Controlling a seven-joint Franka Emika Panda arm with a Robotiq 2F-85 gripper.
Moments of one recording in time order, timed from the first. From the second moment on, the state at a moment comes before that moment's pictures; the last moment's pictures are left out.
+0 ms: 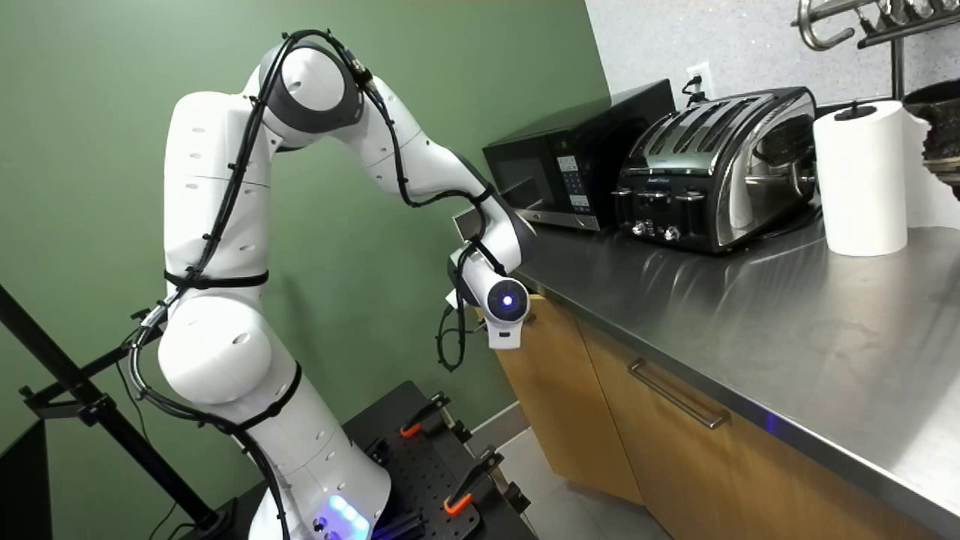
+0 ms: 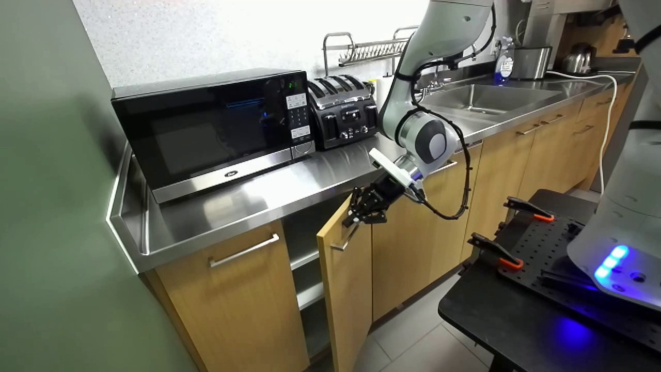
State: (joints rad) arm 0.12 0.54 0.05 -2.39 1.95 2.20 -0.15
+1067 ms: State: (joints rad) arm 0.14 0.59 0.03 -2.34 2.17 2.12 -0.46
